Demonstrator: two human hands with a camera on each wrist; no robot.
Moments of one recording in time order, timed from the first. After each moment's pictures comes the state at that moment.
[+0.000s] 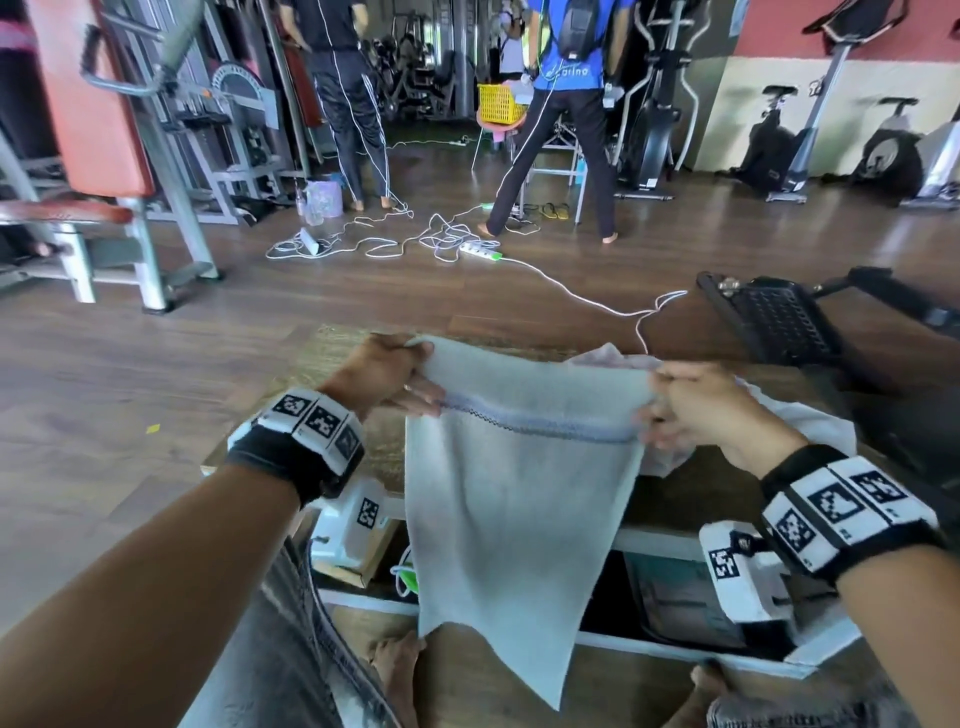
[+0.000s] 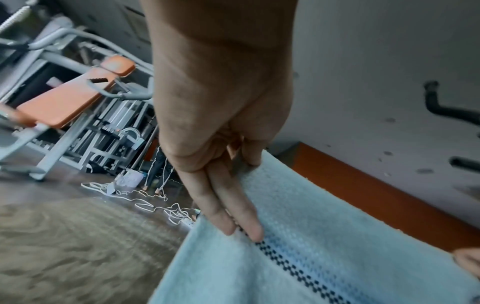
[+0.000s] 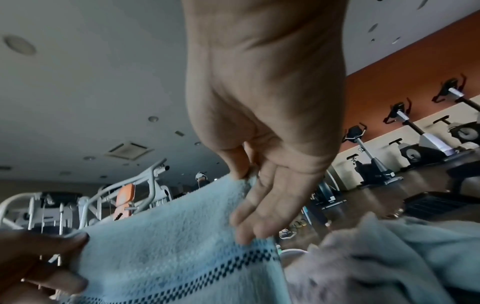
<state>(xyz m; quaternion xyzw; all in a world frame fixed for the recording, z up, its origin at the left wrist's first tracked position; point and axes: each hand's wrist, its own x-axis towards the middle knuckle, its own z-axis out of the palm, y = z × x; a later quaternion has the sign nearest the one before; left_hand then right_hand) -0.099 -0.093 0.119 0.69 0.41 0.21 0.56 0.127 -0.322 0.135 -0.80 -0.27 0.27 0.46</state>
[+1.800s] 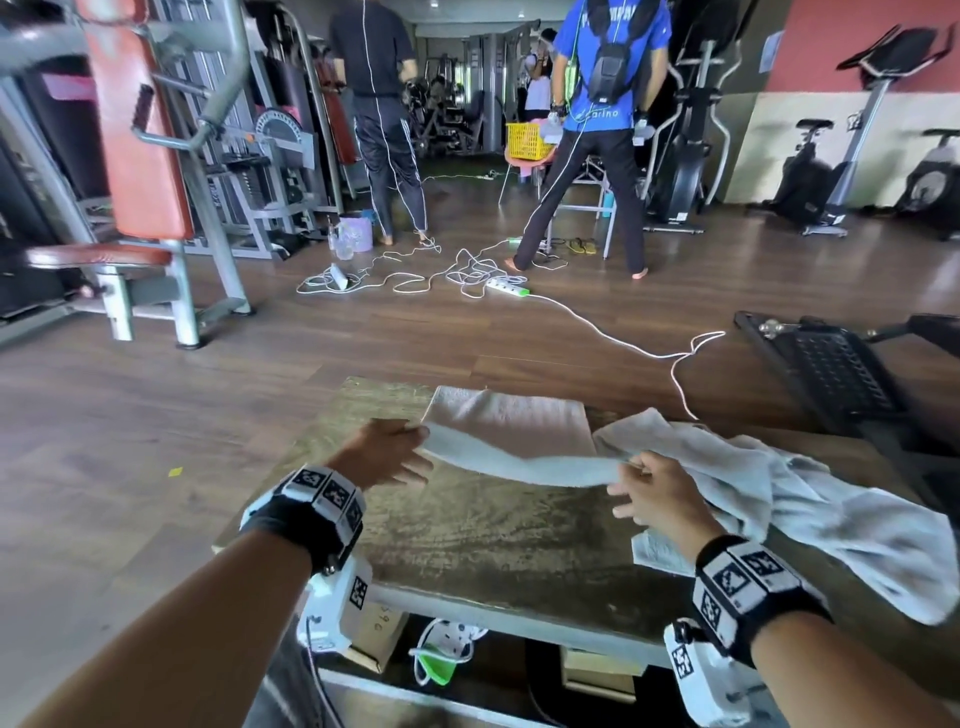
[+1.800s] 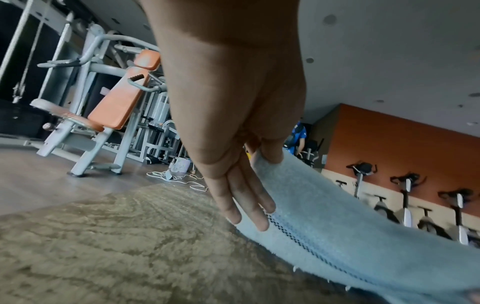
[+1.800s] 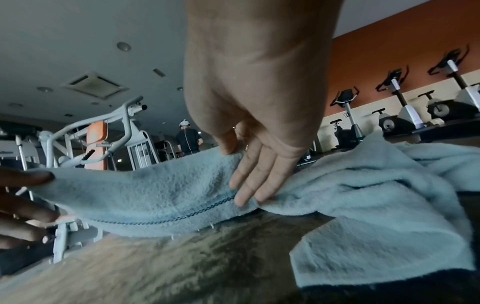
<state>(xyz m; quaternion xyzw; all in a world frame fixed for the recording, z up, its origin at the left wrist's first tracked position) -0.101 0.003 0.076 0.64 0.44 0.17 0.61 0.161 -0.211 0.045 -0.81 -0.34 0.22 0.42</state>
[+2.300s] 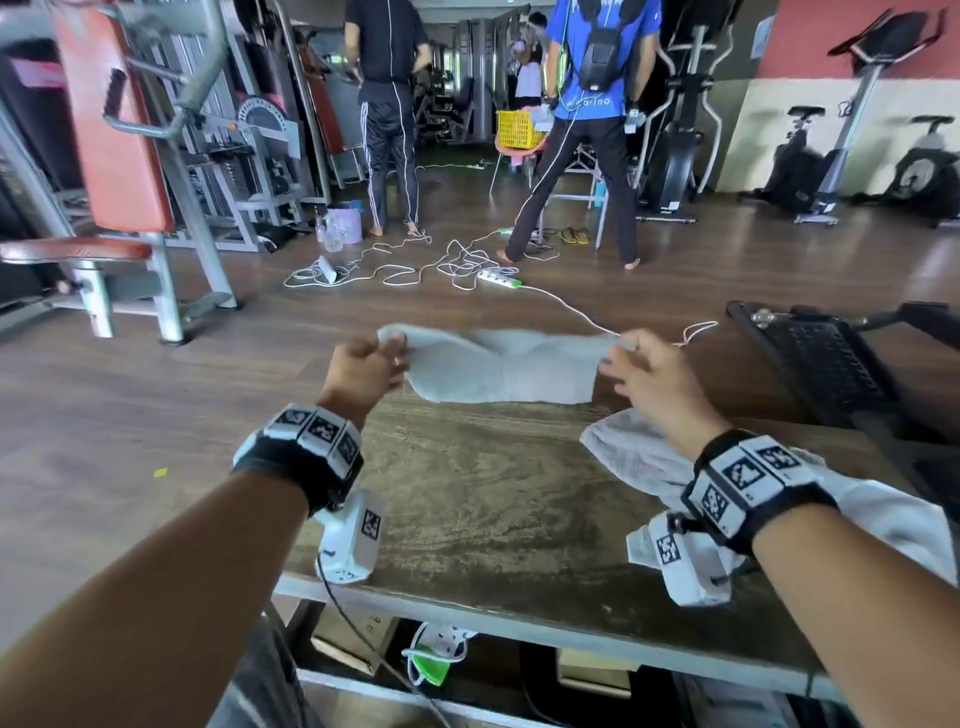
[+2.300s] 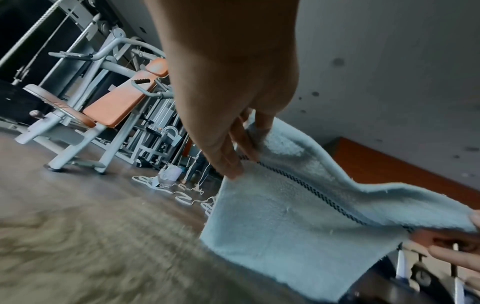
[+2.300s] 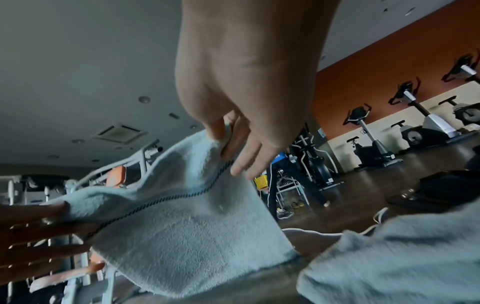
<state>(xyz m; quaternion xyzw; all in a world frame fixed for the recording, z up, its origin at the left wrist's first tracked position) -0.062 0.032 0.122 0.59 0.39 0.43 0.56 0.192 -0.158 0.122 -0.73 -0.39 0.13 0.54</state>
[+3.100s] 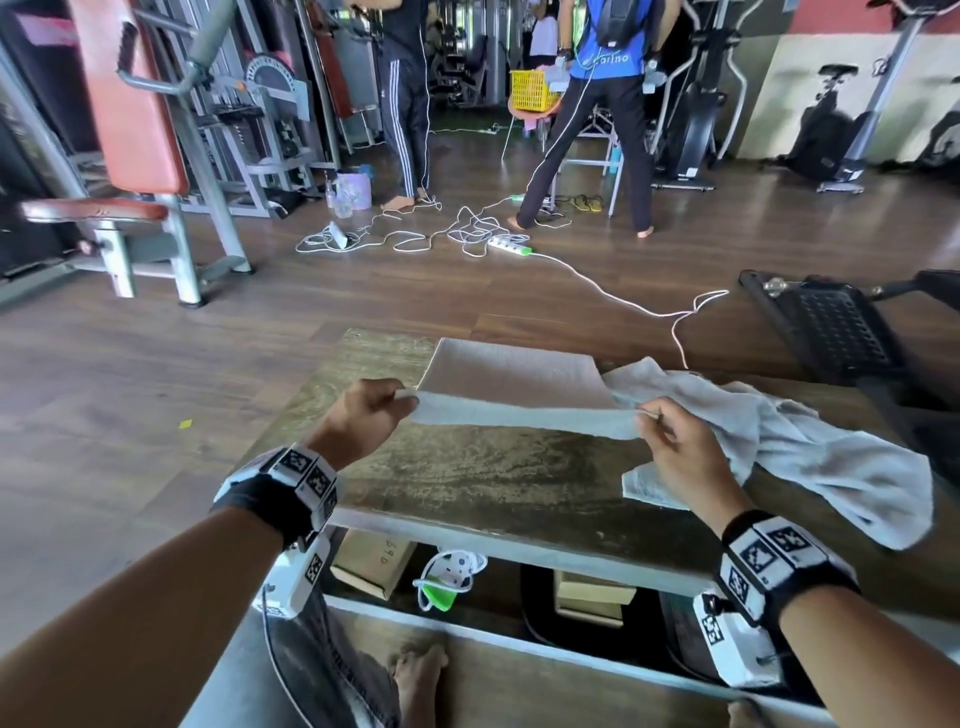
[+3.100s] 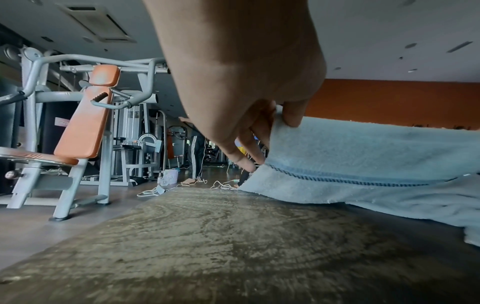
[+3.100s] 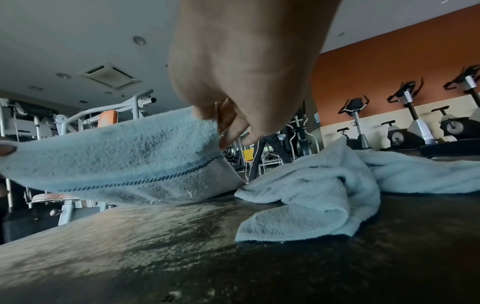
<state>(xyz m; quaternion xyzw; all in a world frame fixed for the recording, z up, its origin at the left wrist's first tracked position) -0.136 -0.019 0.052 0.83 0.36 0.26 0.33 0.175 -0.253 0.022 -0.73 -0.49 0.05 0.47</state>
